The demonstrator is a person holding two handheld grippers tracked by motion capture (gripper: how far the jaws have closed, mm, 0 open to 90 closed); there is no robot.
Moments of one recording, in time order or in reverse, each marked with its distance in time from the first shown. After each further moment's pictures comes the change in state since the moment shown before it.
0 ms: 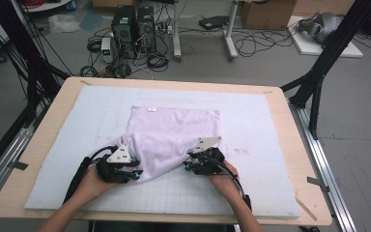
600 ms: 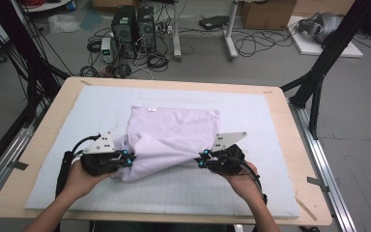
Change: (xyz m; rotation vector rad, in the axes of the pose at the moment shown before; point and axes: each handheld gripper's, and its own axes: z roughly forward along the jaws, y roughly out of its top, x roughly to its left) left arm 0.005 0.034 -0.065 -0.194 0.026 -0.051; right arm 0.008 0.022 -0.085 -0.082 0.064 -0.041
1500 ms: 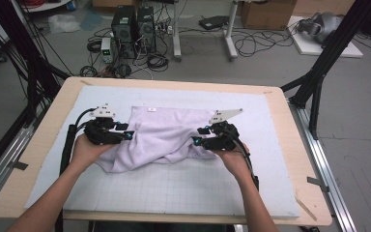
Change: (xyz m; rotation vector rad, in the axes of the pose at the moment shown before) left arm 0.069 0.002 0.022 0.052 0.110 -0.160; right arm -0.053 0.012 0.026 -0.048 -0.080 0.151
